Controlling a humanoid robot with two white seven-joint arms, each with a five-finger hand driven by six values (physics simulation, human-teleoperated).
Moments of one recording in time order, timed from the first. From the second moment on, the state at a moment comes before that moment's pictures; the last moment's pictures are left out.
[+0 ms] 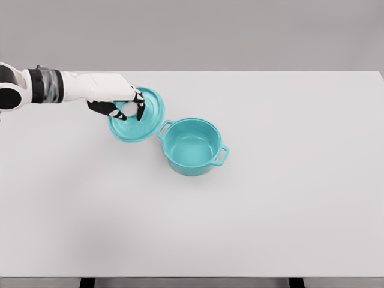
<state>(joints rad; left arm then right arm) -1.03 0.74 -1.02 -1.33 -0.18 -0.52 -0.59 0.01 0.00 0.50 -0.08 0.16 -0.04 0.31</state>
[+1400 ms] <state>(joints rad) -1.03 0.63 -1.09 -1.47 -0.04 -0.38 -0.61 0.01 0.00 0.50 -0.08 0.16 -0.04 0.31</state>
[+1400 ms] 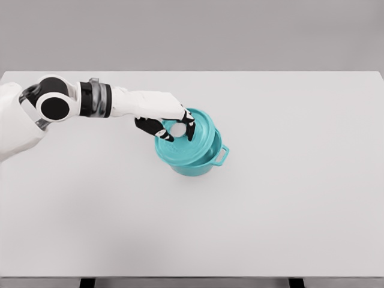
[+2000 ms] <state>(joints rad) -1.04 0.61 -1.11 -1.43 -0.04 -0.38 -0.61 0.01 0.00 0.50 -0.08 0.16 -0.04 0.31</state>
